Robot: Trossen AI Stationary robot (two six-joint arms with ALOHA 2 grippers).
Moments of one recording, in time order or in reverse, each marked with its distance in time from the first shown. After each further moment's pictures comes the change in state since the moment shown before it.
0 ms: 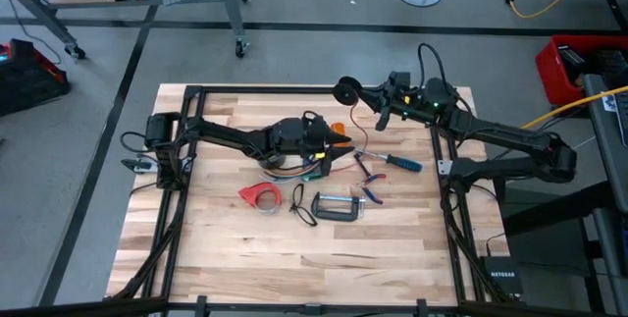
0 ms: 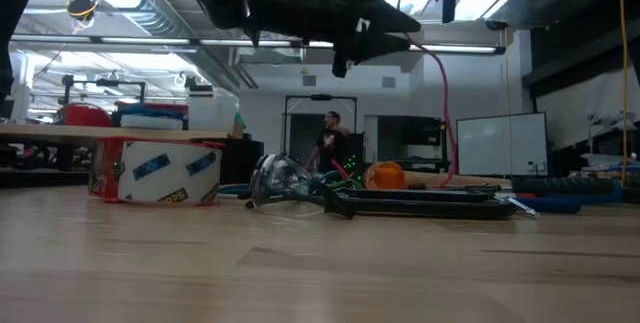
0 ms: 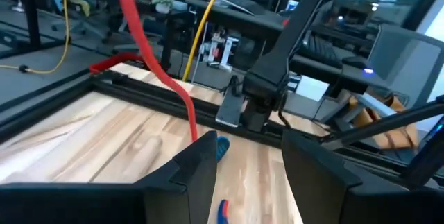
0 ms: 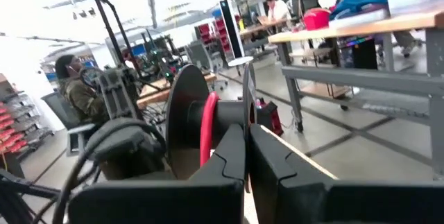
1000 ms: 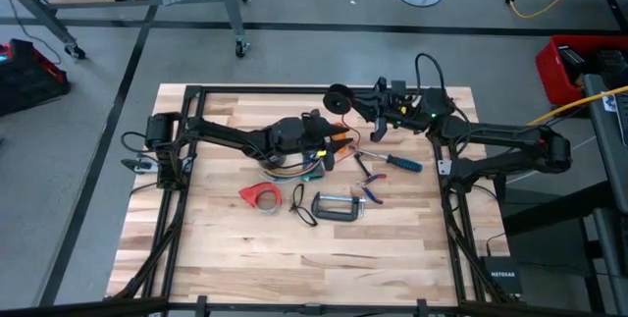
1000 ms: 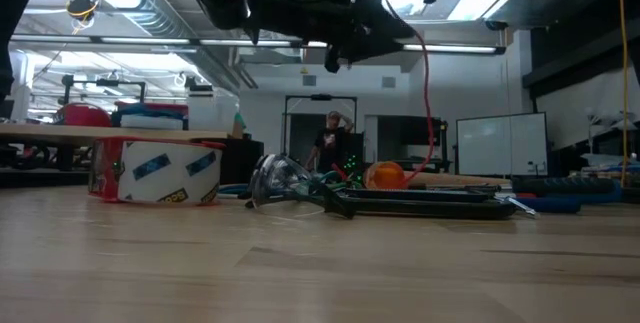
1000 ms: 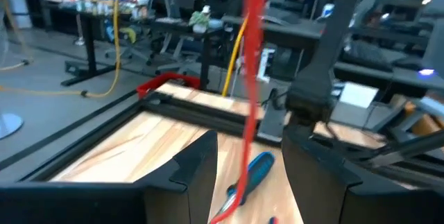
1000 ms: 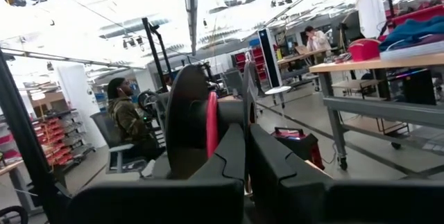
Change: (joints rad) left arm -0.007 0.000 0.000 0.032 -0.140 0.110; right arm 0.138 0.087 0.001 0.243 0.033 0.001
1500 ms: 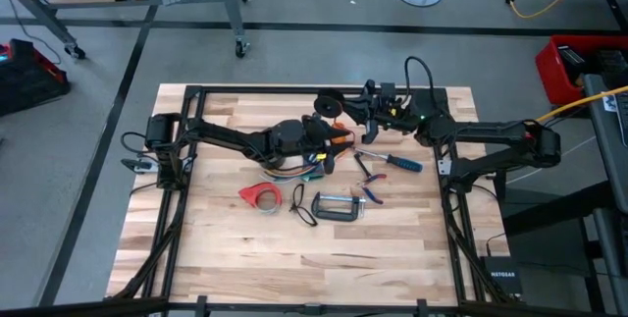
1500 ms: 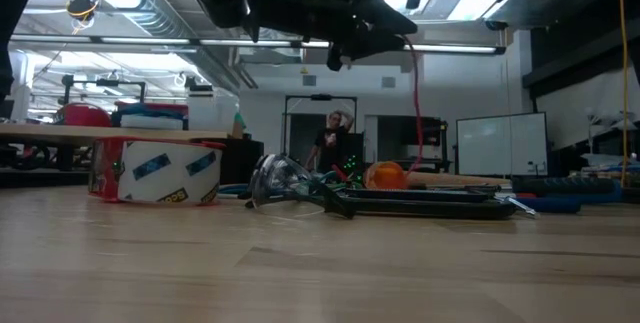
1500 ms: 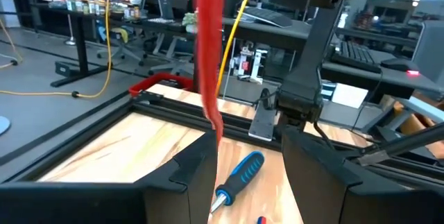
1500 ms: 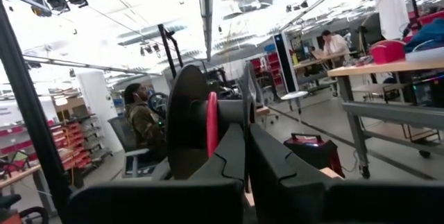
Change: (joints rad) left arm -0.009 0.000 0.000 0.004 0.005 -0.007; right arm 0.007 0.117 0.001 0.165 -0.041 0.027
